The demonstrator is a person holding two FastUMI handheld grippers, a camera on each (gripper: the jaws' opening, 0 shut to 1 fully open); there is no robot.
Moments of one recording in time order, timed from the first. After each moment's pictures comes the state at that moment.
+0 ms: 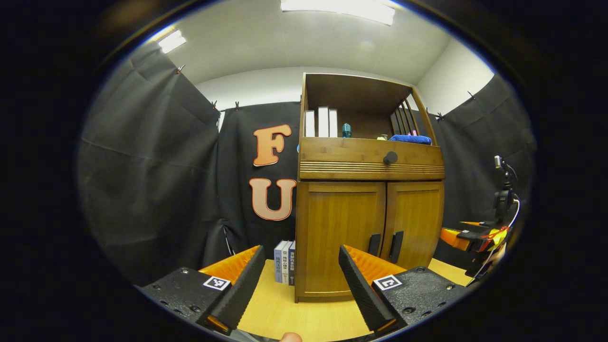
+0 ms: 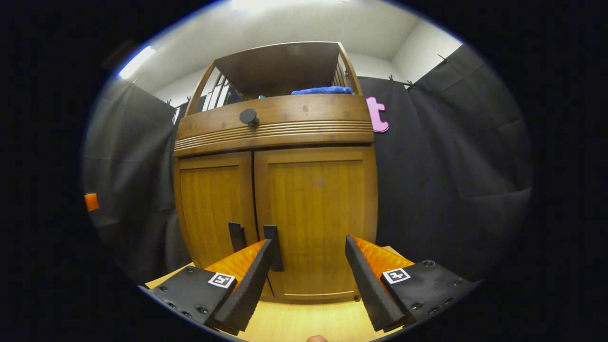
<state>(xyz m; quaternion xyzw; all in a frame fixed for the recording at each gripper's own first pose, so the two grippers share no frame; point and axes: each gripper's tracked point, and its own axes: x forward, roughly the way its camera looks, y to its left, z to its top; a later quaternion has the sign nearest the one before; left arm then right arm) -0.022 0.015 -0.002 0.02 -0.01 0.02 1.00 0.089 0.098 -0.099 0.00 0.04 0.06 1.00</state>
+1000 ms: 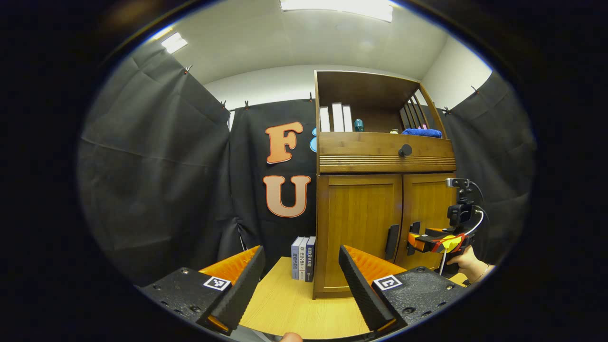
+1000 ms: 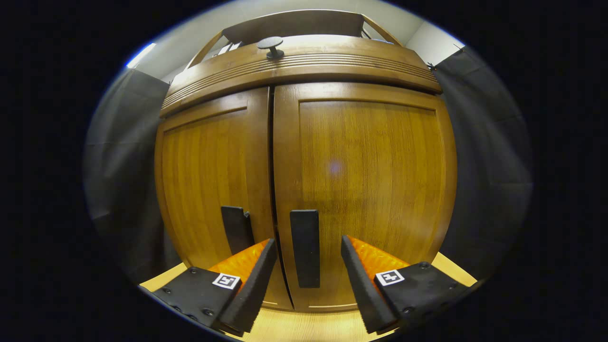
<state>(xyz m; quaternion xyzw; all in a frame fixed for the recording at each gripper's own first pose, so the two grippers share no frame) -0.036 0.059 -0.013 0.03 0.00 0.05 1.00 0.212 0.170 -0.179 0.00 0.10 0.07 0.99</state>
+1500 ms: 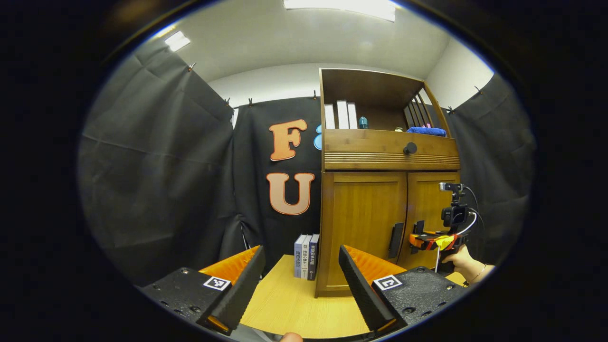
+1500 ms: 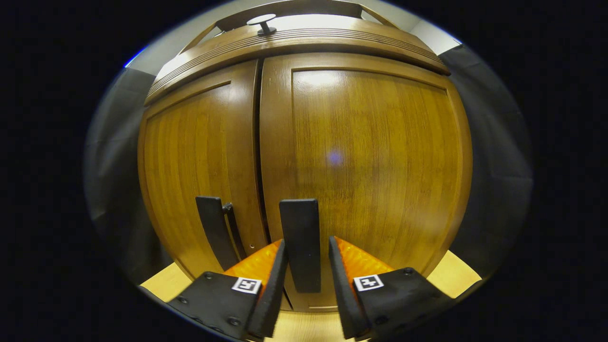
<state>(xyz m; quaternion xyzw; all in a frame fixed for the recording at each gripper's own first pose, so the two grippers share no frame) -0.036 0.067 -0.019 0.03 0.01 0.06 1.00 0.230 0.173 -0.197 0.01 0.13 0.07 0.99</state>
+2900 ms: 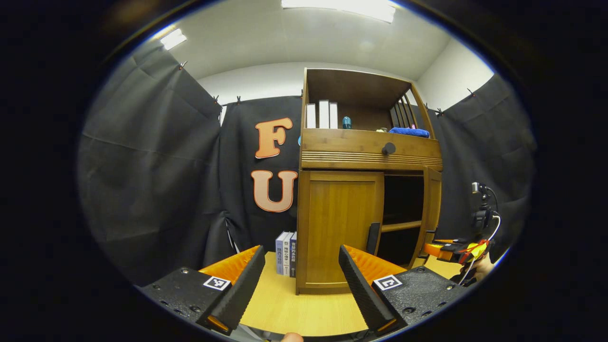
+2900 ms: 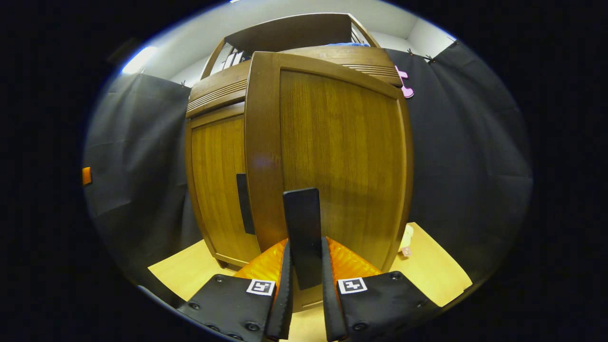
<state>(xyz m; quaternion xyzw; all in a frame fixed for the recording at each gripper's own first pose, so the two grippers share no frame) -0.047 0.011 -0.021 0.02 0.01 0.02 1.00 0.095 0.101 -0.185 0.00 0.12 0.12 0.99</state>
